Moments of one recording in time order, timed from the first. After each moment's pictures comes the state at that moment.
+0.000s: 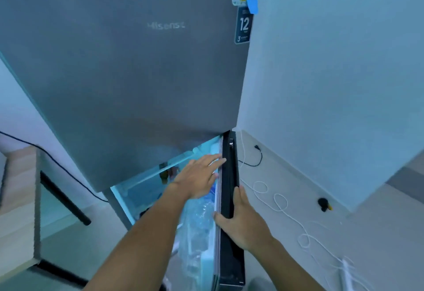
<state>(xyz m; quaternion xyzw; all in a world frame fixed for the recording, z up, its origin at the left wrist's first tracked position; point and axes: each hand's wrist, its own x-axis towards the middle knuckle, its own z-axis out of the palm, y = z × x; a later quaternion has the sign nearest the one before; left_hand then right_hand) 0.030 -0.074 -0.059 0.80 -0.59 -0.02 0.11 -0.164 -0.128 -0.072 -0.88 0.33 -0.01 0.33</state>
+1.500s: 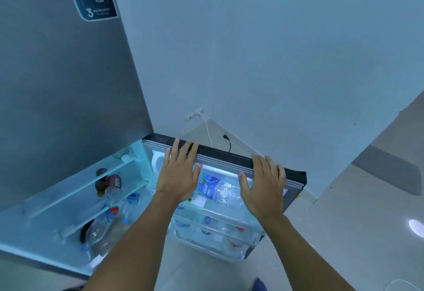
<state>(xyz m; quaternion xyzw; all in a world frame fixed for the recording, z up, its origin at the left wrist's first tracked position) -0.046 -0.299 -0.105 0.86 -0.50 0.06 0.12 -0.243 -0.427 -0.117 -0.87 0.41 -0.27 0.08</state>
